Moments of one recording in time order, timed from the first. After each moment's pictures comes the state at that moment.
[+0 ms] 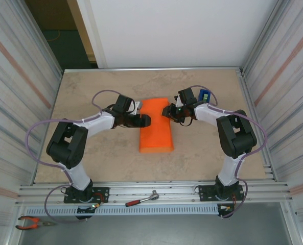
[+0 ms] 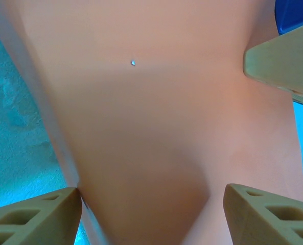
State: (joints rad) left arm -0.49 1.74 1.04 -0.23 0.44 -0.40; right arm 0.40 1.85 1.13 -0.23 -0.44 0.73
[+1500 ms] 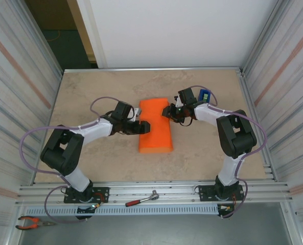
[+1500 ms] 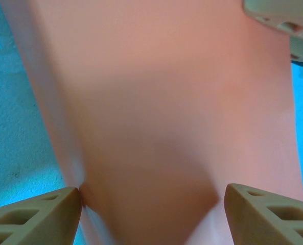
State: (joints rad) left arm -0.53 1.64 0.91 -0.21 0.44 -0.48; right arm 0.40 1.85 1.14 -0.24 -0.45 0.73
